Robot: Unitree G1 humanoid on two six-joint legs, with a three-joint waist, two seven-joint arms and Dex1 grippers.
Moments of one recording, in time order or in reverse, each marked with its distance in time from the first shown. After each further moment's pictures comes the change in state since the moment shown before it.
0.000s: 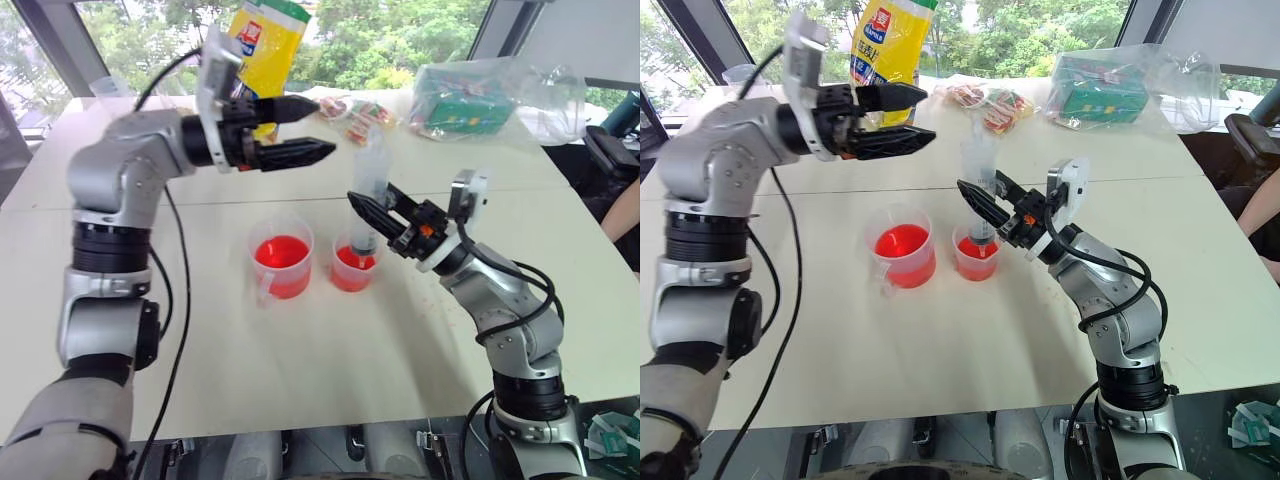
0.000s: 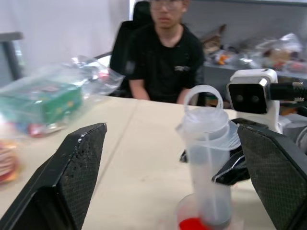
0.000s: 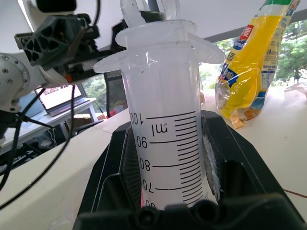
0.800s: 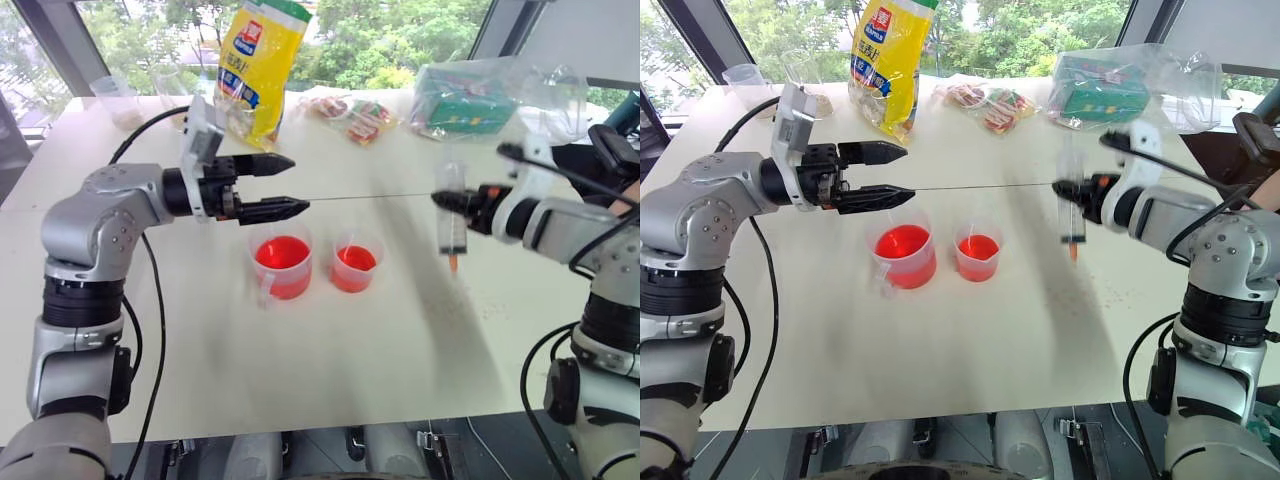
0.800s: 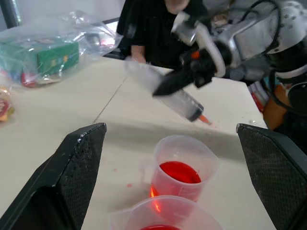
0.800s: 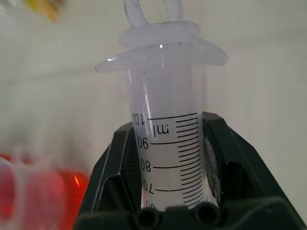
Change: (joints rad) left arm 0.278 0.061 0.002 -0.270 -0.056 0.065 0.044; right arm -0.284 -0.322 -0.274 0.257 0.278 0.997 -0.529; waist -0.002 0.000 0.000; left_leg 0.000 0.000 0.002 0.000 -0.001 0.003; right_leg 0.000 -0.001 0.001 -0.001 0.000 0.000
